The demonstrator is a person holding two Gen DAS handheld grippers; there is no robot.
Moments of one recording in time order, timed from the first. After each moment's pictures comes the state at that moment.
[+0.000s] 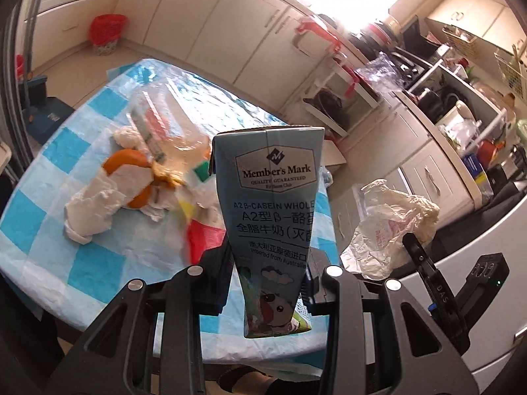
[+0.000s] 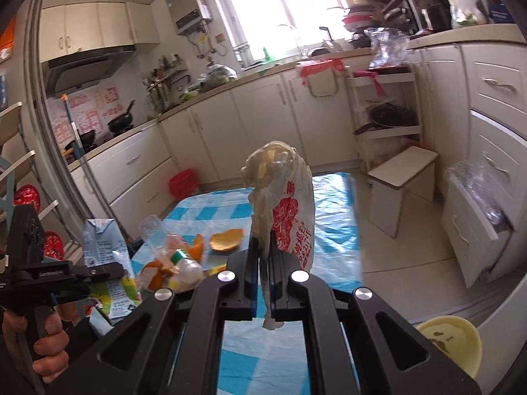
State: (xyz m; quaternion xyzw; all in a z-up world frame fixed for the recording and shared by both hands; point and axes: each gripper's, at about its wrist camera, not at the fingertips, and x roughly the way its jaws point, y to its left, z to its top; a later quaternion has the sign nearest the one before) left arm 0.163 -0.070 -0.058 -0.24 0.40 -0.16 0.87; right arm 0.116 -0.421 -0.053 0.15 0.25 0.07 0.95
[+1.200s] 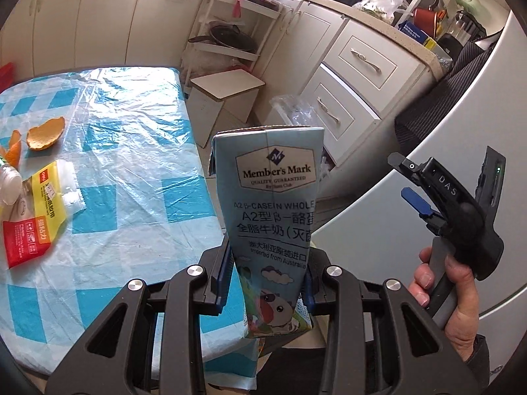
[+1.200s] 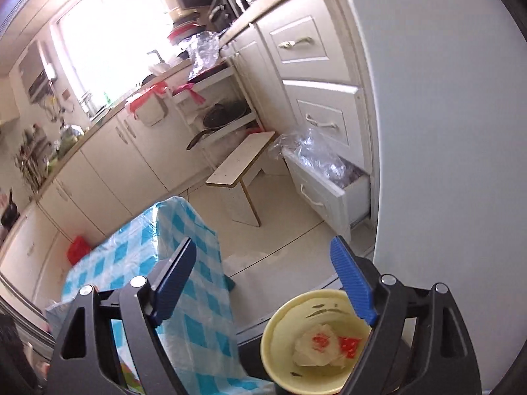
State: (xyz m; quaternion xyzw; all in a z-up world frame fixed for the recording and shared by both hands) left arm 0.155 -0.295 -0.088 -0.08 0.45 -0.31 0.83; right arm 0.076 -0.595 -0.083 0.28 0.27 -0.18 0.90
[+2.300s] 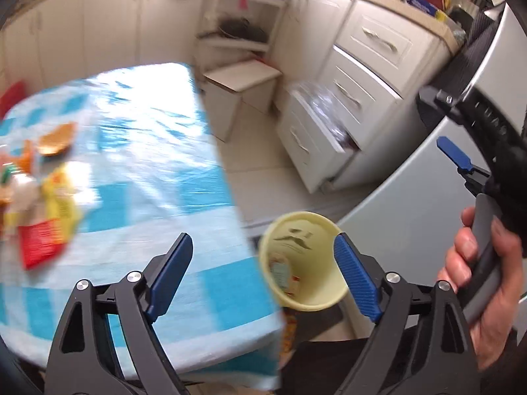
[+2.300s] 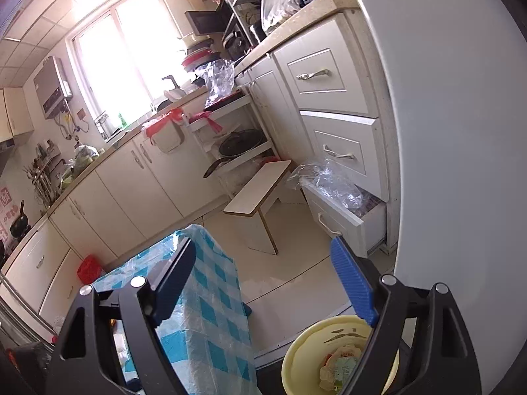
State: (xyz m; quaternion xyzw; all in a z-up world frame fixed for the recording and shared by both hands) left arm 0.154 -0.290 -0.090 -0.01 0.45 -0.26 0.86; right arm 0.087 -0.559 -0.050 0.24 0.21 -0.16 0.93
